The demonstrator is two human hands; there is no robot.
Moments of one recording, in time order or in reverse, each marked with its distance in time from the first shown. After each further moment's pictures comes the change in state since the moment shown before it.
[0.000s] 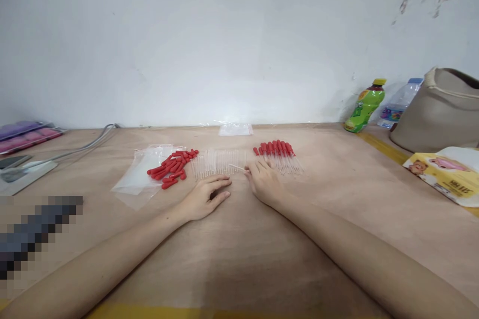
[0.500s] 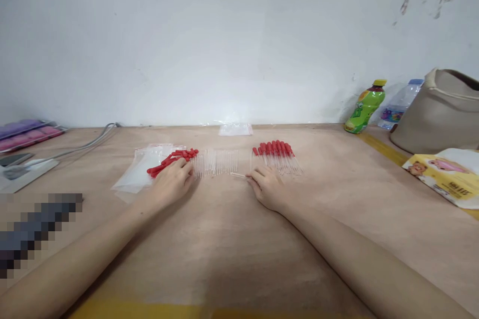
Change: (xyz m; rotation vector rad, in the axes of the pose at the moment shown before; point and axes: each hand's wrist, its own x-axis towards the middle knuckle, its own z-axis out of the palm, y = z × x) left_hand -0.008 -0.020 -0.051 0.683 0.027 -0.263; right_hand -0.015 0.006 -0.009 0.230 -0.025 -0.034
